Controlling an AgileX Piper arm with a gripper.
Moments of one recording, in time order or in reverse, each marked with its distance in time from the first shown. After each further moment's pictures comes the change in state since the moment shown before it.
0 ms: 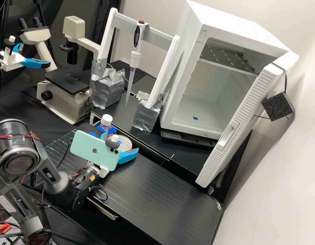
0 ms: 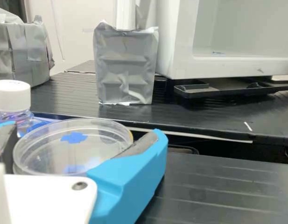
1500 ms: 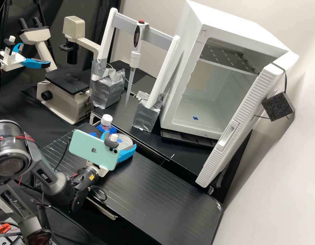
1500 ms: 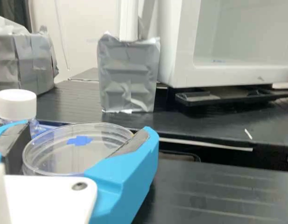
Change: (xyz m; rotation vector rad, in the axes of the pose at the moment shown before) arm -0.005 0.005 -0.005 0.003 0.032 0.008
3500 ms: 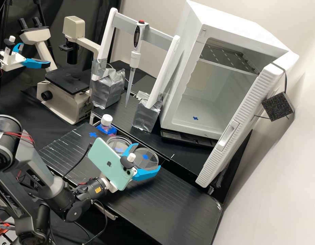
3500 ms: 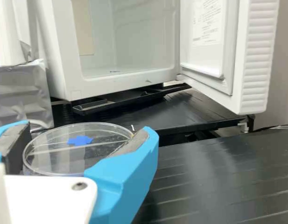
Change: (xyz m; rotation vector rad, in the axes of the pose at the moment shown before) arm -0.026 0.038 0.029 0.100 -0.211 0.277
